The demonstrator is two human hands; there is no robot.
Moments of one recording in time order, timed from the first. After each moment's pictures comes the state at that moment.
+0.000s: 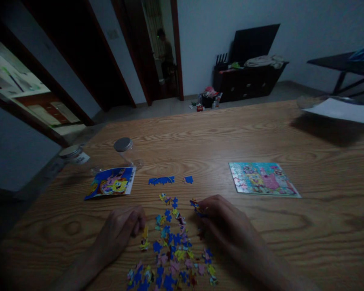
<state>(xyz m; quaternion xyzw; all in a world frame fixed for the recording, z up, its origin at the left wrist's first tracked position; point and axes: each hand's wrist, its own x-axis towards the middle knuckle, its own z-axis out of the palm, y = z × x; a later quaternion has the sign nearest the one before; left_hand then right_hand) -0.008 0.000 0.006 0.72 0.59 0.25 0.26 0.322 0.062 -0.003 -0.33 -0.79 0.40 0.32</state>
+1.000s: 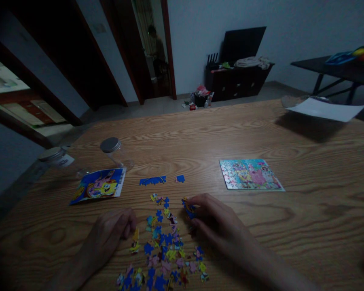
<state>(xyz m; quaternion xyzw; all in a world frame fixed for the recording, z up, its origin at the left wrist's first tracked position) -0.009 0.001 0.006 0.73 0.57 0.26 0.26 0.324 0.062 -0.002 -0.34 -0.75 0.48 0.29</state>
